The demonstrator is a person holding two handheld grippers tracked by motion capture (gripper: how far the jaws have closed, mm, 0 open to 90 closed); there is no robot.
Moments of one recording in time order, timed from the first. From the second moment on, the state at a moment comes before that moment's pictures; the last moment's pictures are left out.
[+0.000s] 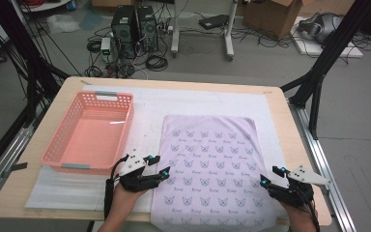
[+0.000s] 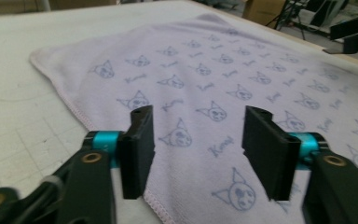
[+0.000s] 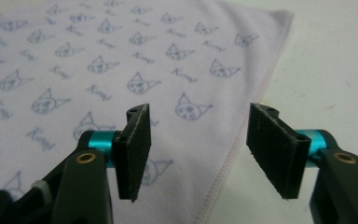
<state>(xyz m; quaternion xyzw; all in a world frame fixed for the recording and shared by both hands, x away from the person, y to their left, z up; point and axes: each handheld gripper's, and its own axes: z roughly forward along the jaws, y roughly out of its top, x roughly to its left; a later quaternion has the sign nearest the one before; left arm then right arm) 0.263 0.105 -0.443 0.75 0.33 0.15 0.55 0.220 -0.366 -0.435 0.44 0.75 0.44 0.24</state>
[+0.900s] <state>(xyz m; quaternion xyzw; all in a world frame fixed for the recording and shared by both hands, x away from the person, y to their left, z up) 0.271 0.110 -0.444 0.73 0.36 0.14 0.56 0.225 -0.366 -0.437 0.43 0.75 0.44 0.25</state>
